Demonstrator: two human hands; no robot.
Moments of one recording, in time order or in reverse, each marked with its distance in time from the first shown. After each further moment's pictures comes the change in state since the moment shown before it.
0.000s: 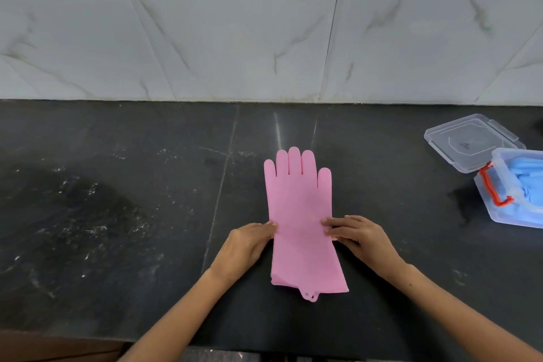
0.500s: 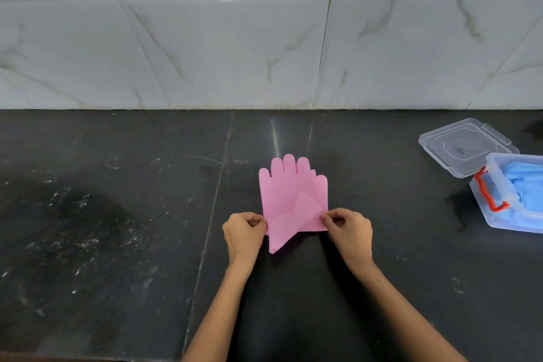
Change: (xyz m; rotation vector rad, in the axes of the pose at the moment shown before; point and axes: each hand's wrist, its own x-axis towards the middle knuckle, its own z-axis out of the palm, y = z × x) left_hand 0.048 0.035 -0.005 -0.447 0.349 -0.774; right_hand 0.045 -0.026 0.021 0.263 0.329 0.736
